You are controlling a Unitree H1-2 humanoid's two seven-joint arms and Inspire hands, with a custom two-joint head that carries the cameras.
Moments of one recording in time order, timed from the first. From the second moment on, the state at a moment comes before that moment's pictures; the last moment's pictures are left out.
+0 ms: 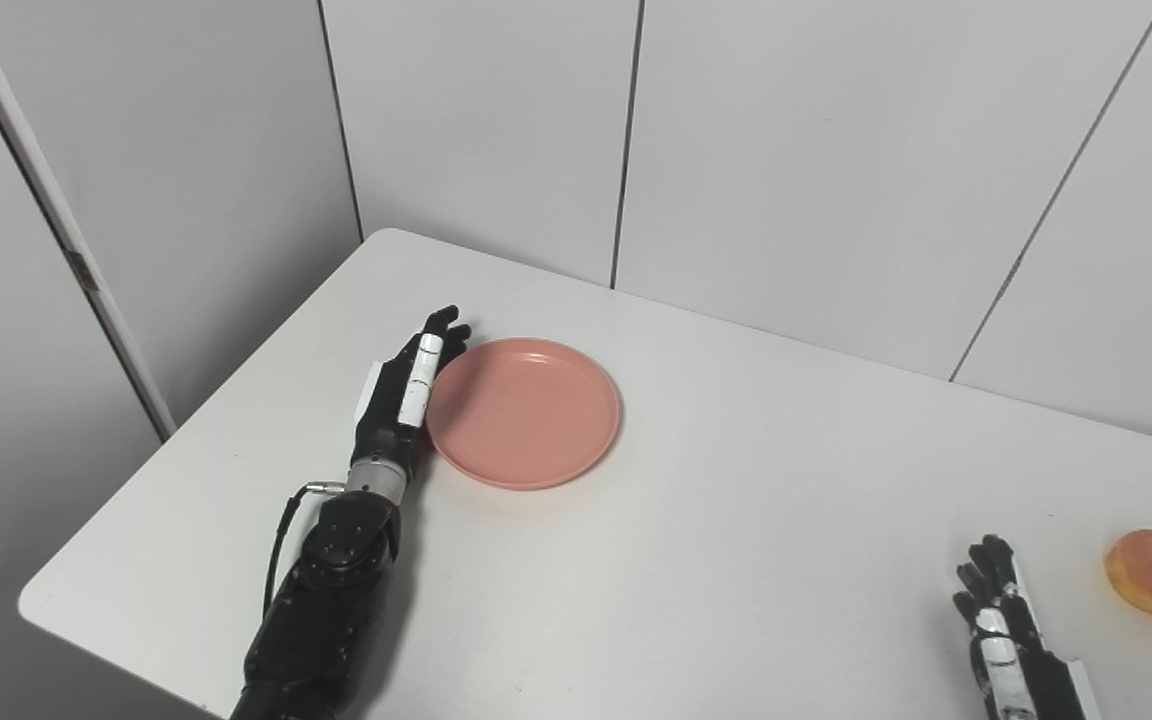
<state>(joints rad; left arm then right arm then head) -0.30 0.26 0.16 0.23 -0.14 0.01 0.09 -0.06 -0.07 0.06 0.02 0.05 -0.14 0.16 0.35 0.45</state>
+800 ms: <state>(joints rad) -0.27 0.25 0.13 0.15 -0.17 0.08 -0.05 -0.08 0.03 0.06 0.03 -0.02 -0.16 0.06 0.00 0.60</state>
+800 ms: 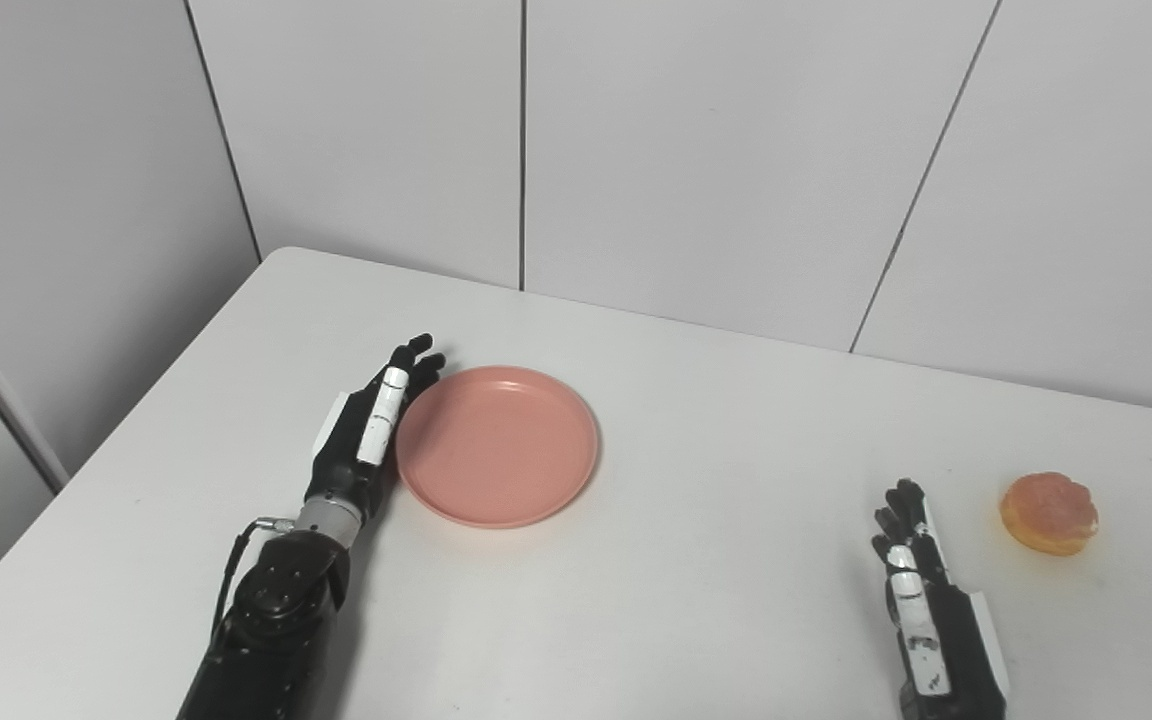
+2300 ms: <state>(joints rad) -0.19 0.21 -0.01 0.07 -0.19 0.05 -0.18 -0.12 0.09 0.08 0.04 -0.08 -0.04 -0.02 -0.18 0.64</state>
